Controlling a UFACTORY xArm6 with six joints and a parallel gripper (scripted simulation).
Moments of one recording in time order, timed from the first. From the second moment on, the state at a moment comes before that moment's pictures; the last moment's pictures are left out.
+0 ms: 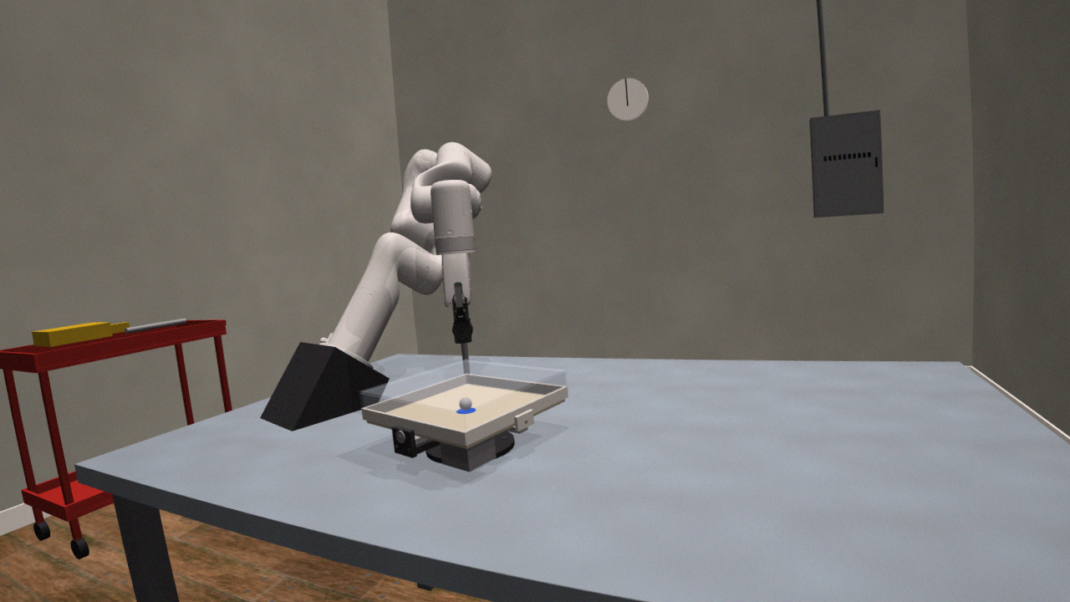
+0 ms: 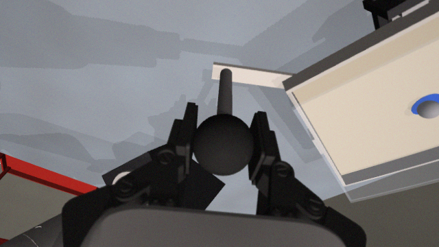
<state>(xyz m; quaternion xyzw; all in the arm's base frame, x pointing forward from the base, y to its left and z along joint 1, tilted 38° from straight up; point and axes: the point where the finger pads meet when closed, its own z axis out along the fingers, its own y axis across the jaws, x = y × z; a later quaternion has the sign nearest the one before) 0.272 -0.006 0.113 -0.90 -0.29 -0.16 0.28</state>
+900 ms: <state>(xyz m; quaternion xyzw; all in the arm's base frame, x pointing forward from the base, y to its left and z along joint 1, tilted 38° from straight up) 0.272 -0.006 0.113 -0.90 -0.29 -0.16 0.28</state>
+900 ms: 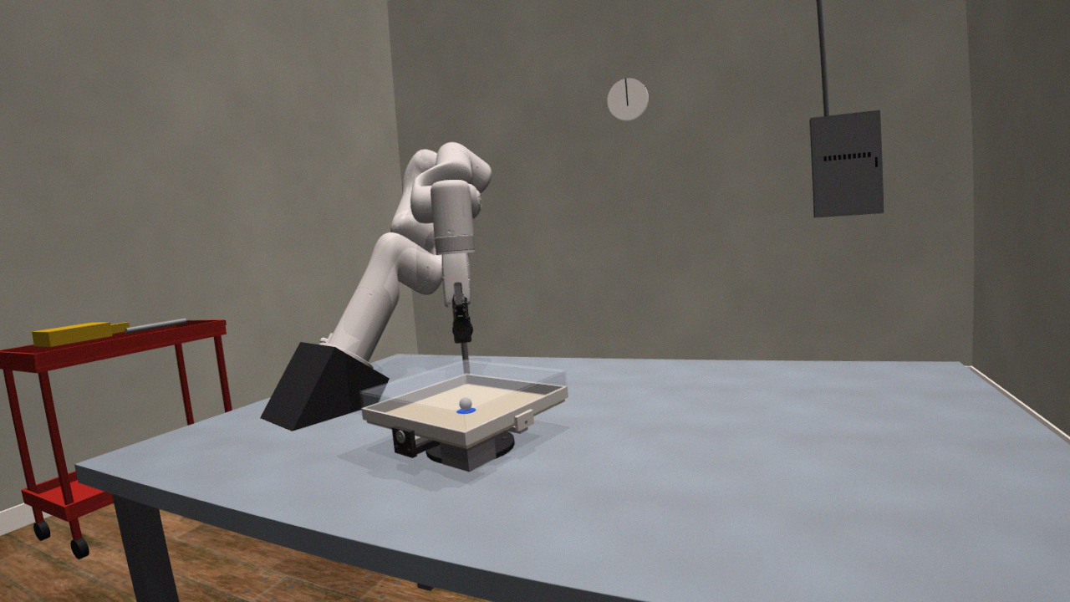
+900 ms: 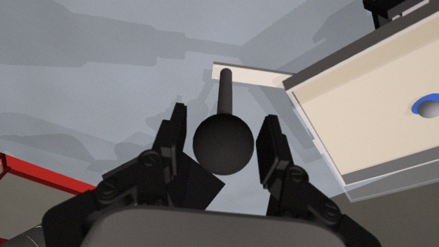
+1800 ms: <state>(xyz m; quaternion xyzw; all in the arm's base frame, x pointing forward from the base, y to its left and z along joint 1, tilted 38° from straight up) 0.271 -0.007 0.115 -0.90 -0.29 -0.16 0.28</state>
